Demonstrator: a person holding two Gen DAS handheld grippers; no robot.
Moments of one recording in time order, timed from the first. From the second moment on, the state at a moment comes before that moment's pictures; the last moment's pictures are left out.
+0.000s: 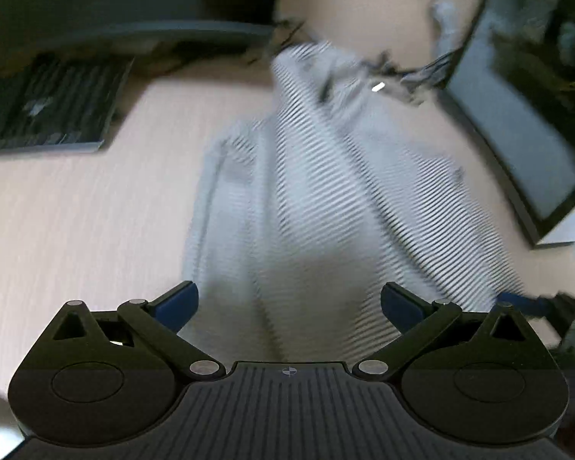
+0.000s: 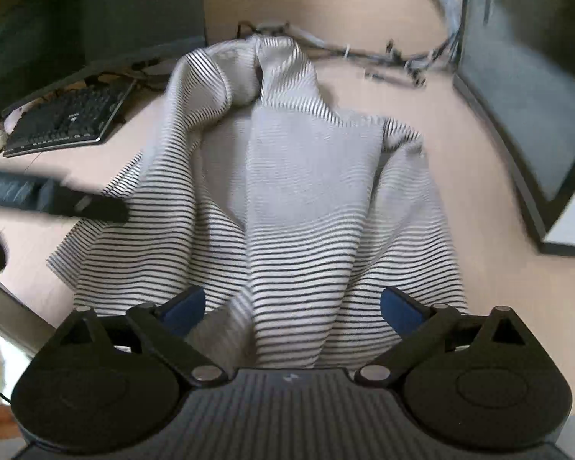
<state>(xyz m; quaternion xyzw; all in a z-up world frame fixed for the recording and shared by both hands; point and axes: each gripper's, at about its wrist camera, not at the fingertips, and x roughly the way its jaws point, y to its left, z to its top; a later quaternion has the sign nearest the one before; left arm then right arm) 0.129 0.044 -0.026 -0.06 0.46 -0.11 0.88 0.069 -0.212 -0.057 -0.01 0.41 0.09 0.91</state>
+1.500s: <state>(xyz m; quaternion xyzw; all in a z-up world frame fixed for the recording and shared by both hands) 0.137 0.242 0.017 -0.19 0.33 -0.09 0.92 0.272 0.030 0.125 -0.08 0.24 0.34 0.90</state>
